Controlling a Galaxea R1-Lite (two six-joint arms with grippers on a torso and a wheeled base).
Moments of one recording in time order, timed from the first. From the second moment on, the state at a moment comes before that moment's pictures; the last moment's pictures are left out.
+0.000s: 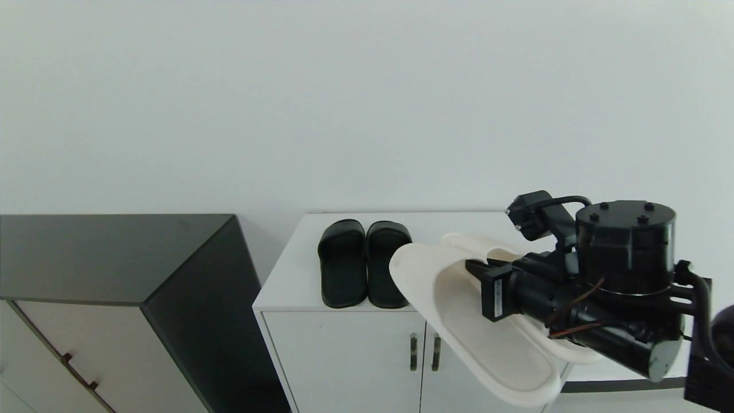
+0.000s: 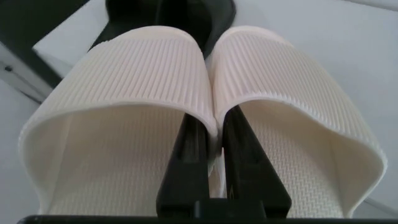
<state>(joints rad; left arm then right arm) 0.00 0.00 0.00 0.00 0.01 -0.01 0.78 1.60 -0.75 -0.57 -0.28 0.15</state>
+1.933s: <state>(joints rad) 0.00 0.00 0.00 0.00 0.01 -0.01 0.79 1.53 -0.67 -0.55 -0.24 0.15</state>
